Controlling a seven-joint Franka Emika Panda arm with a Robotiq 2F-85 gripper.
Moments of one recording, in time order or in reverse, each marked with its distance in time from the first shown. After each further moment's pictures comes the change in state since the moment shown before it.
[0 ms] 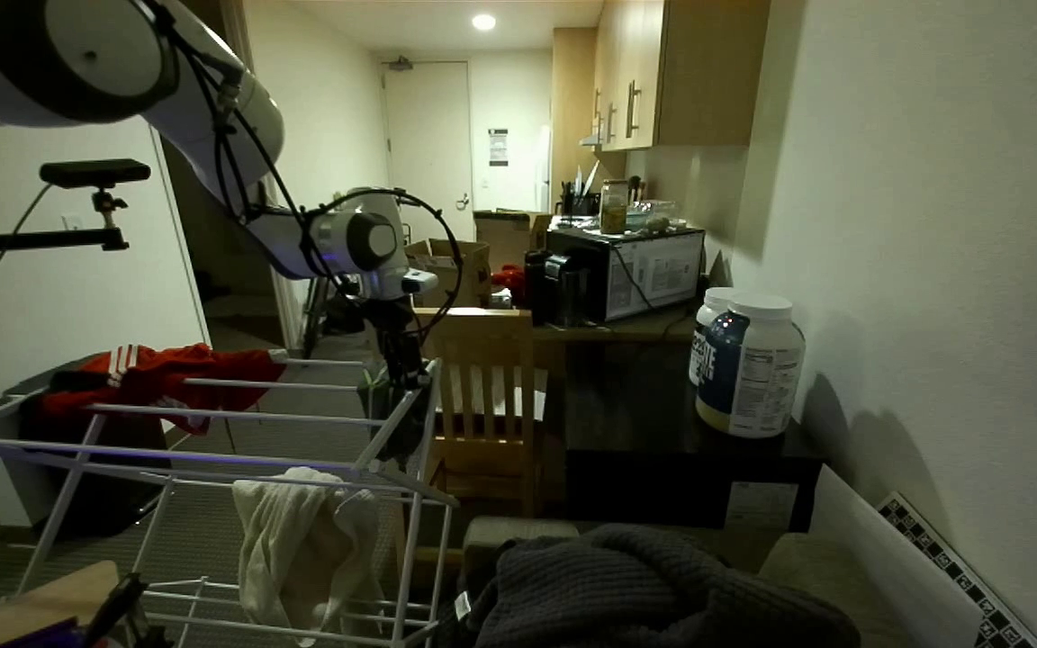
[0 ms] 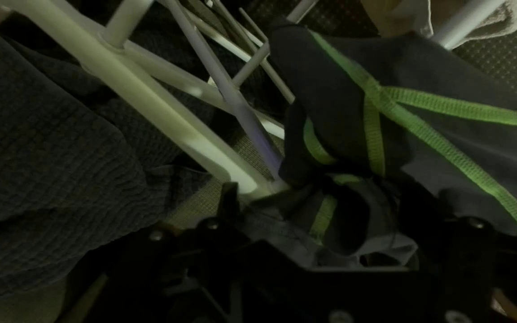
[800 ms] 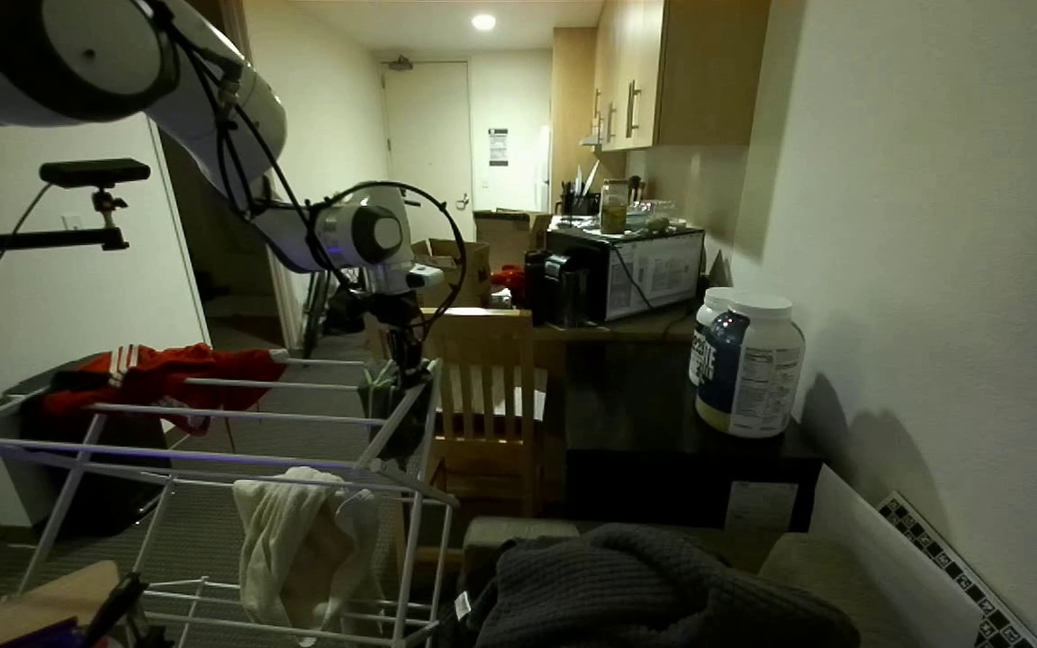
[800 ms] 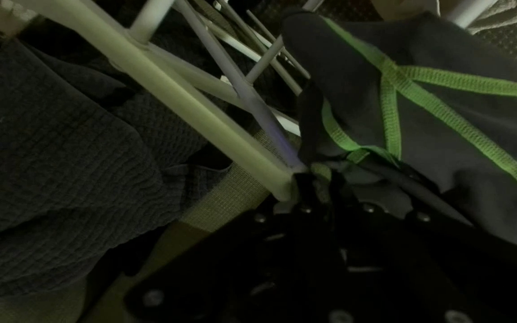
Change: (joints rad) arm -0.003 -0.001 -0.012 0.028 0.000 -0.044 0.022
